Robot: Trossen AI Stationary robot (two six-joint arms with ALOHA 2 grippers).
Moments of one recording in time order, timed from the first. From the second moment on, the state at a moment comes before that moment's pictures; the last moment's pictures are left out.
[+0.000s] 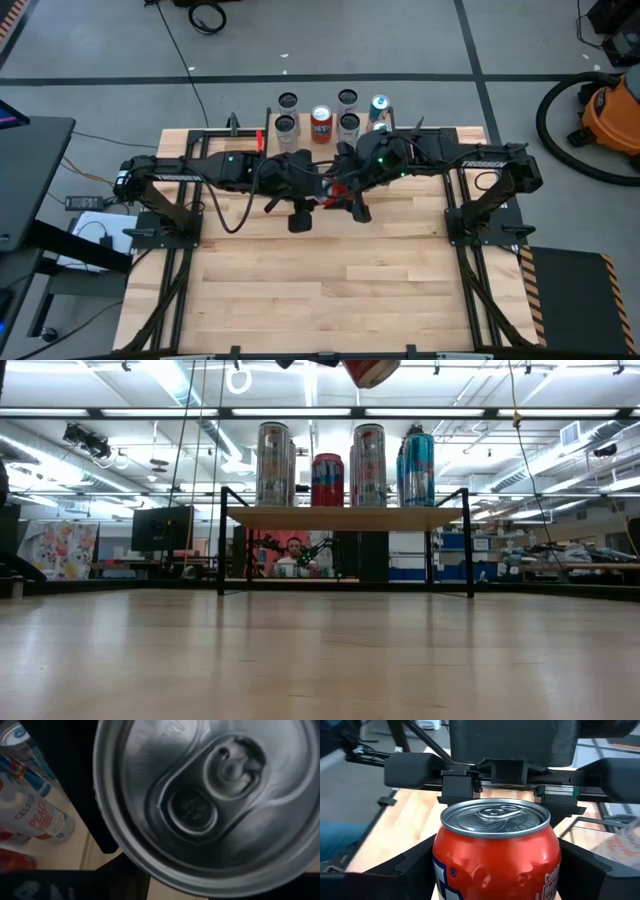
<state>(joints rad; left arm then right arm) -0.04 1.58 1.66 -0.74 -0.15 0.07 0.01 1.54 1.69 -0.68 -0.11 -0.13</state>
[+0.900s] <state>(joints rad) -0.04 1.39 1.66 -0.94 -0.21 0.04 0.02 1.55 1.68 -0.44 0.01 -0.13</state>
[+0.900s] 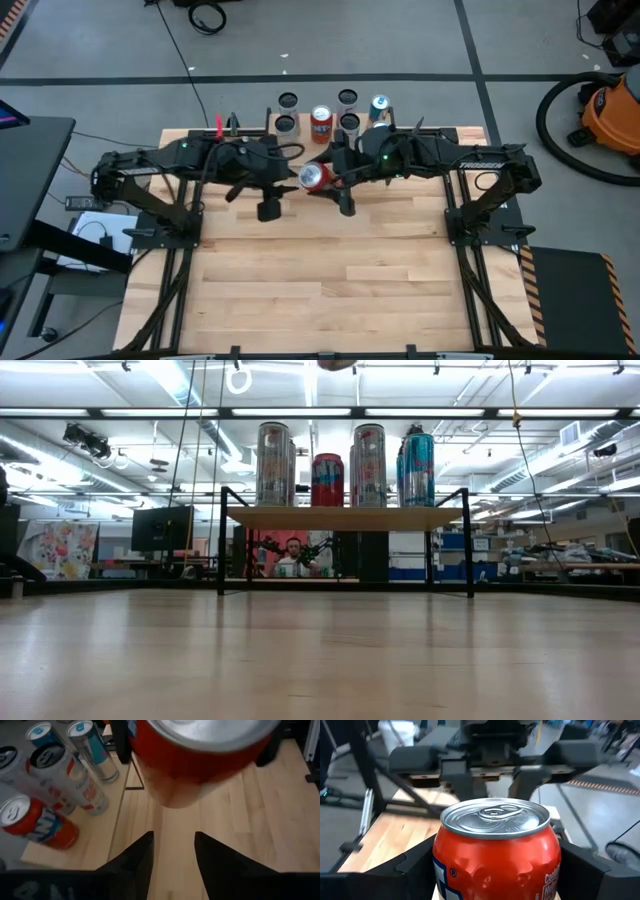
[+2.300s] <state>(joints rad) -0.04 1.15 1.66 -1.17 -0.21 0.02 -0.06 1.55 1.03 0.50 0.36 0.03</state>
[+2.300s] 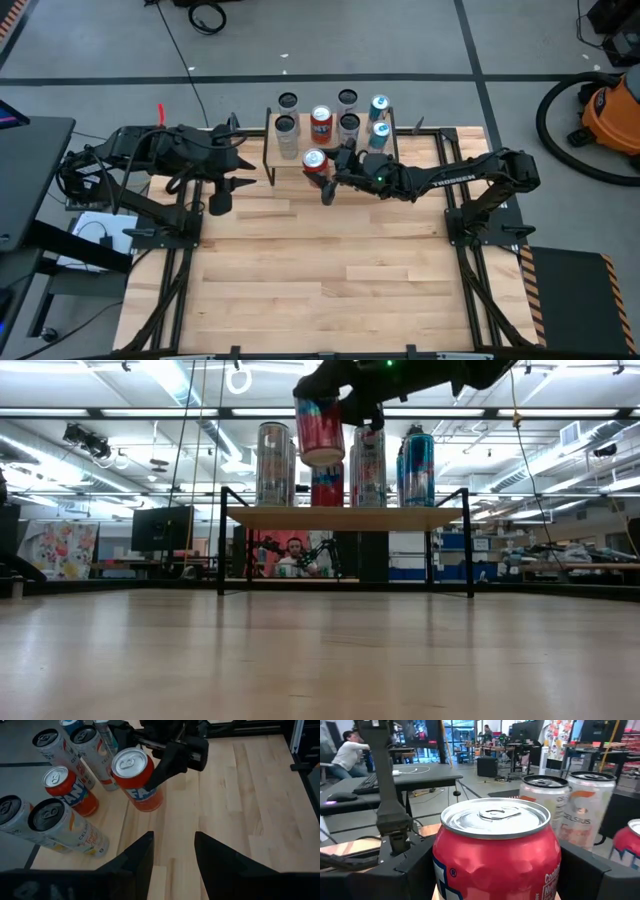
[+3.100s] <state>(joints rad) -0.04 1.15 1.66 -1.25 -0.21 0.00 -0.01 1.80 1.05 0.90 0.72 -0.12</state>
